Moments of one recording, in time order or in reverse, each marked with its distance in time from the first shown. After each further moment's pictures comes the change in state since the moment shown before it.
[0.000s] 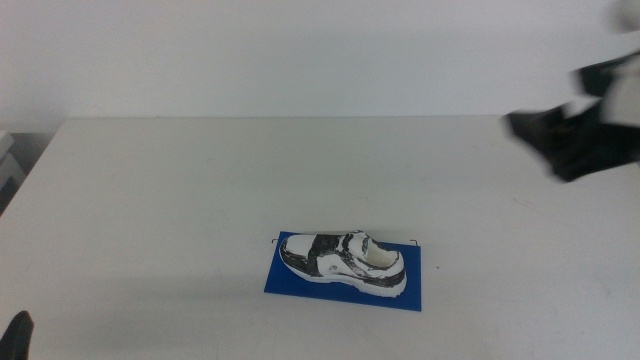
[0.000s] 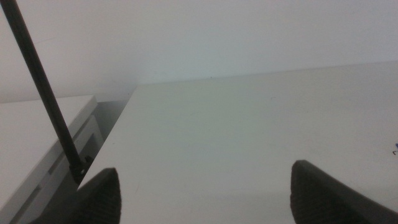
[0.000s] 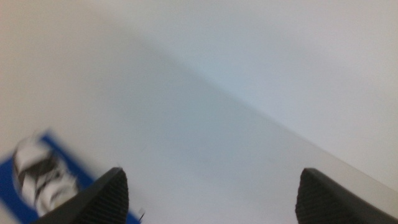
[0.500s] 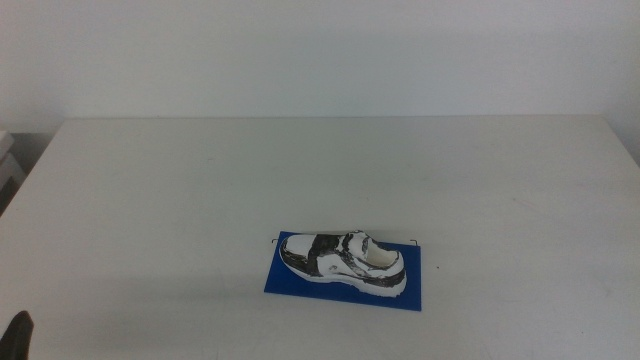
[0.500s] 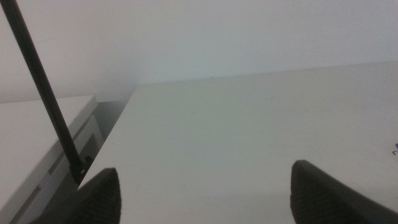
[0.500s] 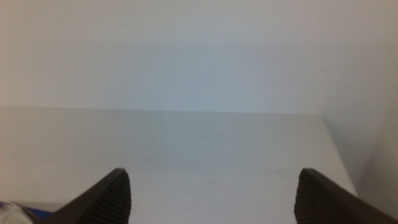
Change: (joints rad) left arm 0.000 0.000 0.000 0.000 0.000 0.000; right arm -0.302 -0.603 0.483 -0.021 -0.117 0.330
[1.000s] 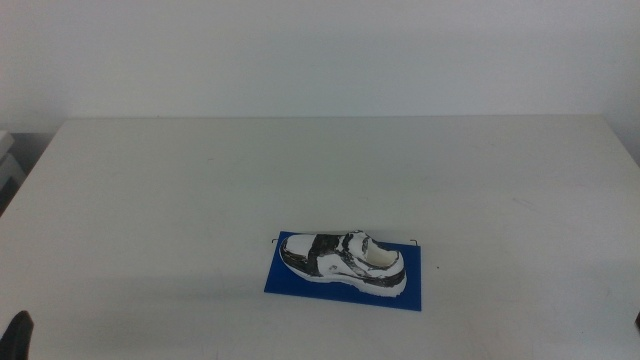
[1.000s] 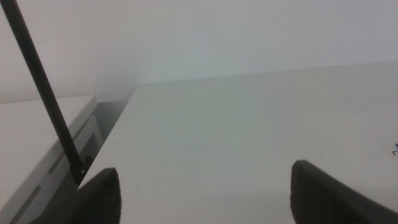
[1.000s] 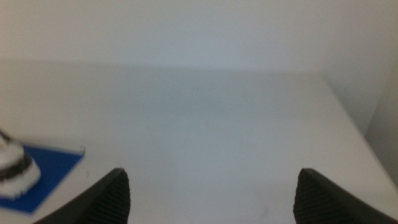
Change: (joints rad) left arm 0.000 0.000 0.000 0.000 0.000 0.000; right arm -0.061 -0.263 0.415 0.153 -0.168 -0.197
